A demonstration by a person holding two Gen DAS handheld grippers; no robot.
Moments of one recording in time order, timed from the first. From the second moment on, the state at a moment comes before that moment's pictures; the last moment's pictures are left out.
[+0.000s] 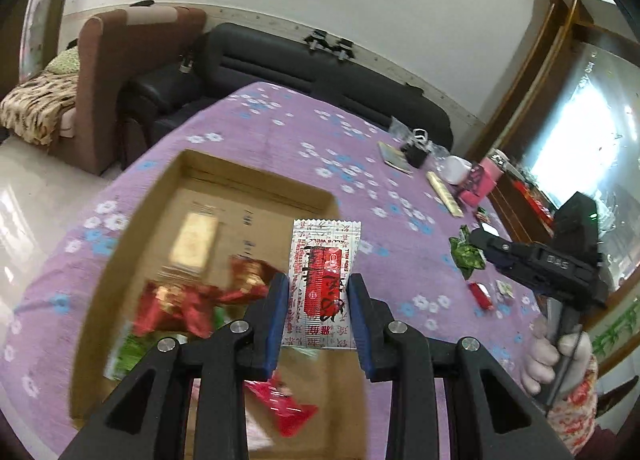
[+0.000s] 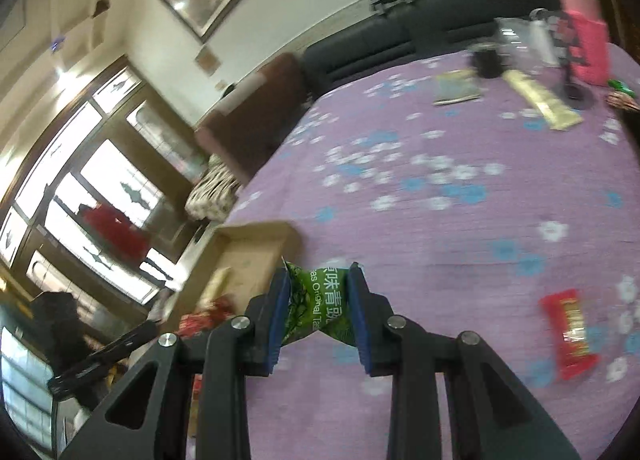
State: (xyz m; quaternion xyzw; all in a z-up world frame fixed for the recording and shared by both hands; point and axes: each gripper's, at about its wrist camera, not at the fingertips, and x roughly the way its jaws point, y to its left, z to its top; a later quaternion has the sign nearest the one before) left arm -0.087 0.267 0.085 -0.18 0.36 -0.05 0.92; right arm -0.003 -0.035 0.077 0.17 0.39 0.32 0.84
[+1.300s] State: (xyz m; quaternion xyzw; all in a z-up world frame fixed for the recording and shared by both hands) left arm -0.079 0.304 0.093 -0.17 0.35 0.05 0.92; right arm -0.019 0.132 0.051 0.03 0.42 0.32 0.85
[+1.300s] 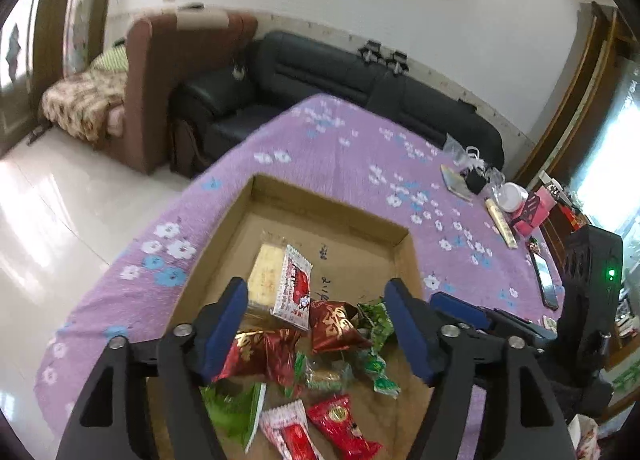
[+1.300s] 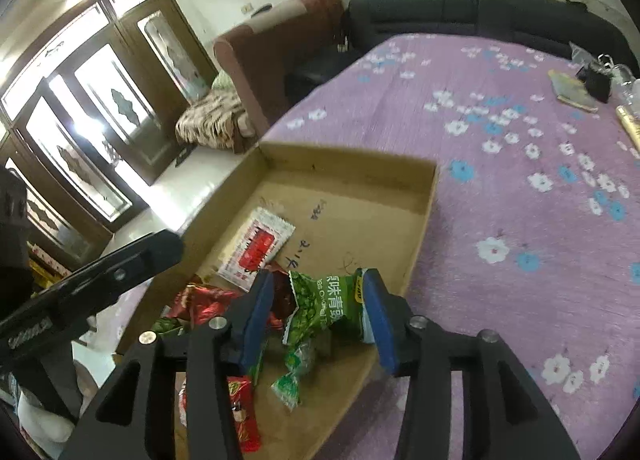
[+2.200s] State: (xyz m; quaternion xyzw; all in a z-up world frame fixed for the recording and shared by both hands) left arm -0.153 0.180 0.121 0.02 0.29 0.17 0.94; right arm -0.105 -0.006 0.046 0.13 0.37 0.23 0.89
